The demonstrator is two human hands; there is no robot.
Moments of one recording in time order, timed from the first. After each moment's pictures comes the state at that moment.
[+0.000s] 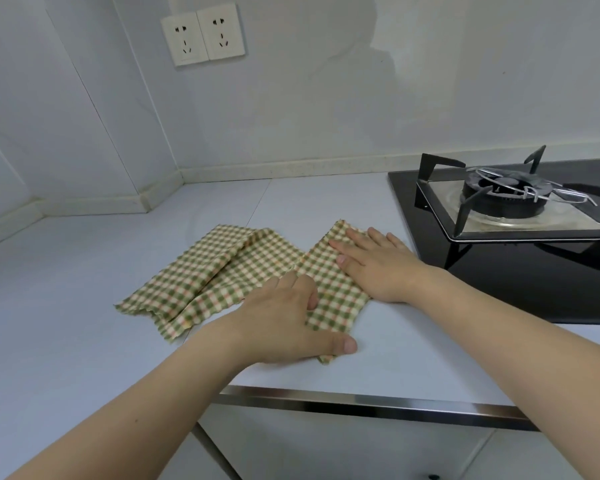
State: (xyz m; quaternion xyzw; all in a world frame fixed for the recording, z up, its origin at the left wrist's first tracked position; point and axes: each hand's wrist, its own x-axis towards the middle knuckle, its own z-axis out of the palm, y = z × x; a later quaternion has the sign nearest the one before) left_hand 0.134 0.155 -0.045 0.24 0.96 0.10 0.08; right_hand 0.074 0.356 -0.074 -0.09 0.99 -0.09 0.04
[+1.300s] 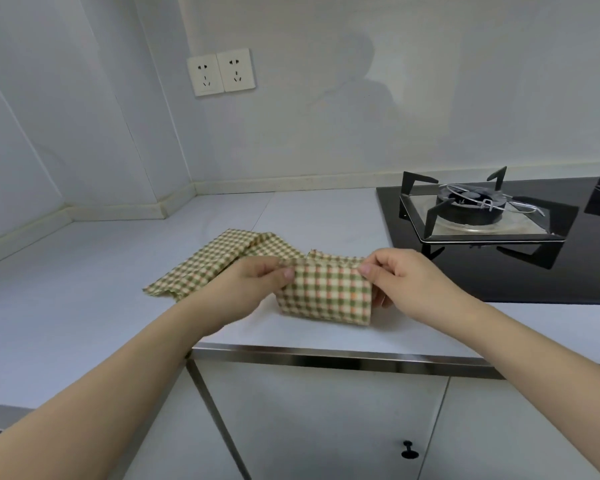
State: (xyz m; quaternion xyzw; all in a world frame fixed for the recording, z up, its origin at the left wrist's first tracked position) left_hand 0.173 0.122 -0.012 0.19 0.86 0.46 0.09; right_hand 0.197 0.370 -0.035 -0.09 0.89 -0.44 -0.08
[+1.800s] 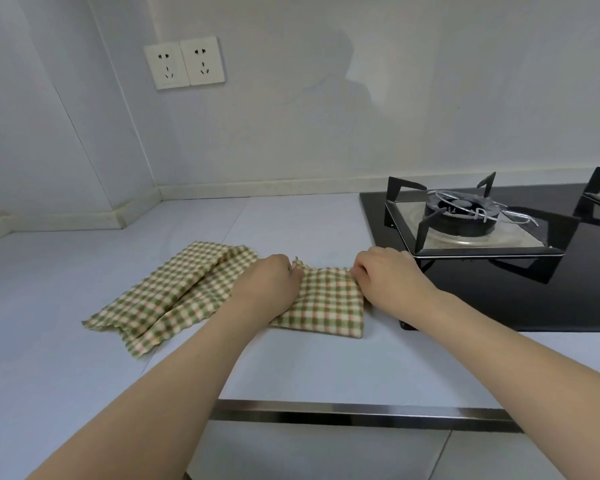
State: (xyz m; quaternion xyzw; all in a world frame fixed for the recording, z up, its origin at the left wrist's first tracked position) left_hand 0.076 0.199 -0.051 0.11 0.98 0.19 -0.05; right_hand 0.105 0.395 -0.065 -0.04 0.99 -0.08 -0.14
